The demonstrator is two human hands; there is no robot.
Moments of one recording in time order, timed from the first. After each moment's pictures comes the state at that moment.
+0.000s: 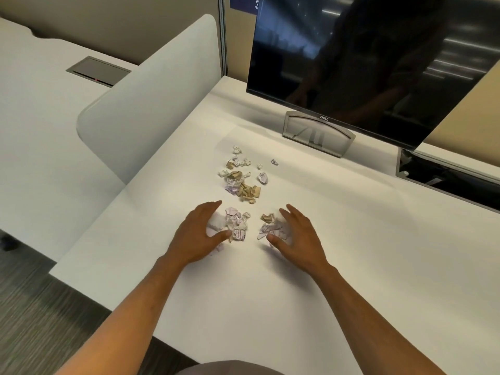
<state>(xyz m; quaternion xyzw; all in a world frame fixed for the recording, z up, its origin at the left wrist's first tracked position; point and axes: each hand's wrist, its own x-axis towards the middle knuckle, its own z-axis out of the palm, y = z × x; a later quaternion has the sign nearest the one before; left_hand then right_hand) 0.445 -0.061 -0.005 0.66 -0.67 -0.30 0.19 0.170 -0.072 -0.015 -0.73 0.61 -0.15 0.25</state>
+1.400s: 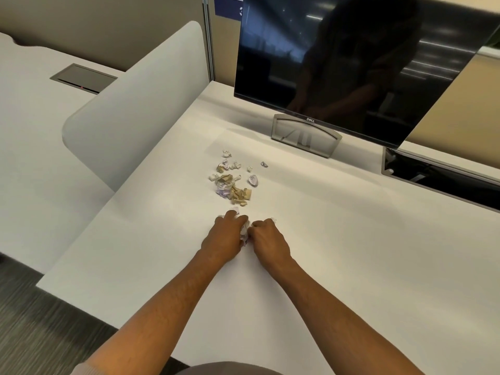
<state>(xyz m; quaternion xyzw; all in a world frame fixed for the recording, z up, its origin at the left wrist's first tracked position) 0.366 -0.083 -0.013 0.64 -0.73 -0.24 0.01 0.232 -0.075 -0.015 -0.78 0.60 -0.02 0.17</state>
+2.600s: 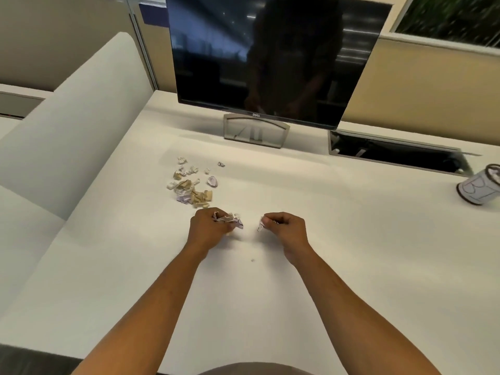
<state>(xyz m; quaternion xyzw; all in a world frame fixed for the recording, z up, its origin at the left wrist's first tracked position) 0.329 -0.085 0.020 0.63 -0.51 -0.50 0.30 0.134 -0.045 0.014 -0.28 0.66 -0.47 0.52</state>
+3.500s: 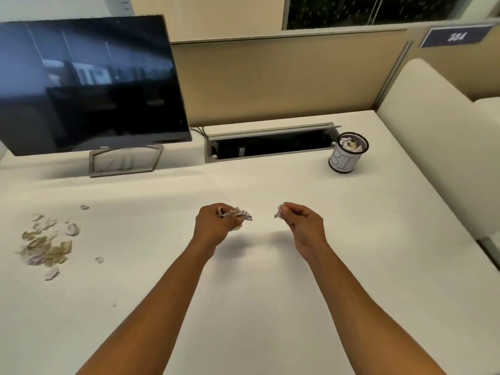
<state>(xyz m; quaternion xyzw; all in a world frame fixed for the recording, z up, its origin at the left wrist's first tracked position) -0.014 -0.040 0.063 0.48 -0.58 -0.61 0.26 -0.192 0.054 0.054 -0.10 0.57 -0.67 0.46</state>
